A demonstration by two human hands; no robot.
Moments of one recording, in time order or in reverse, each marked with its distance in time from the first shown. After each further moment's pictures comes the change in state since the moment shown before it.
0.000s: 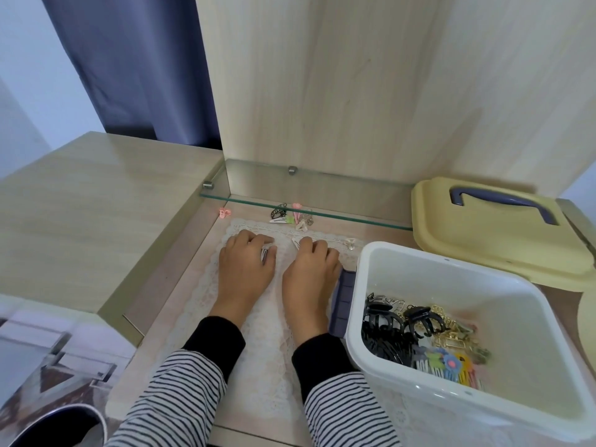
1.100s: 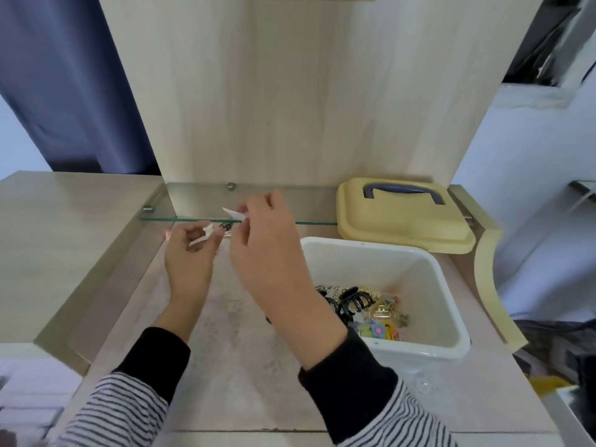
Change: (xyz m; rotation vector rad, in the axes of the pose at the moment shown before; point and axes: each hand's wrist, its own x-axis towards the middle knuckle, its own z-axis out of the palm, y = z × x) left_hand 0.001 0.075 -0.061 -1.006 0.118 -0.381; right_hand 0.018 -0.018 -0.160 0.538 0.042 -0.320
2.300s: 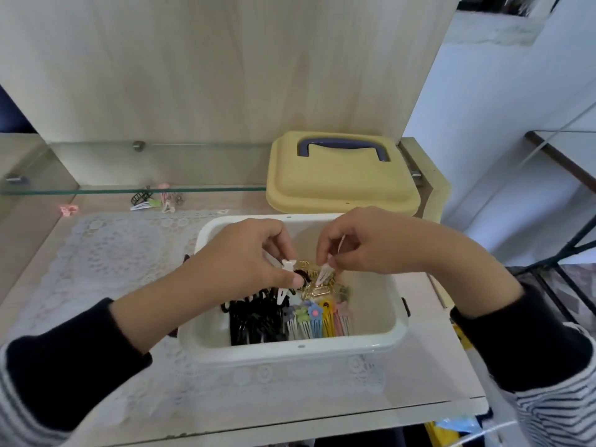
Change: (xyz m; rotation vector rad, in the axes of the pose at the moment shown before) left_hand -0.091 0.060 0.115 0.742 -1.006 -0.023; right_hand 0.009 0.141 -0.183 -0.222 -1.037 0.342
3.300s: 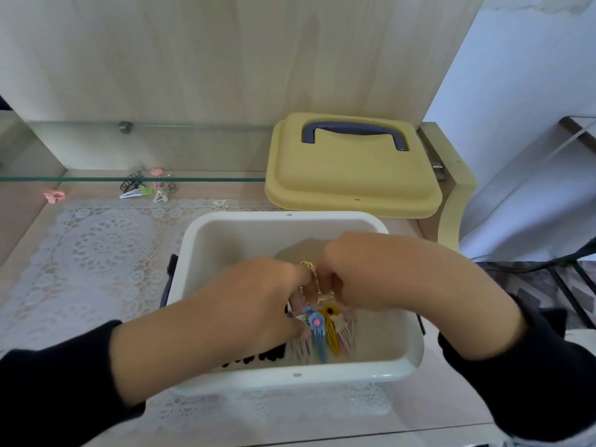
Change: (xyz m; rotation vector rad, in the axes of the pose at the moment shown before) left_hand -0.001 -0.004 0.026 0.421 -0.241 0.091; right_hand 0.016 -0.021 0.018 -0.507 -0.250 0.078
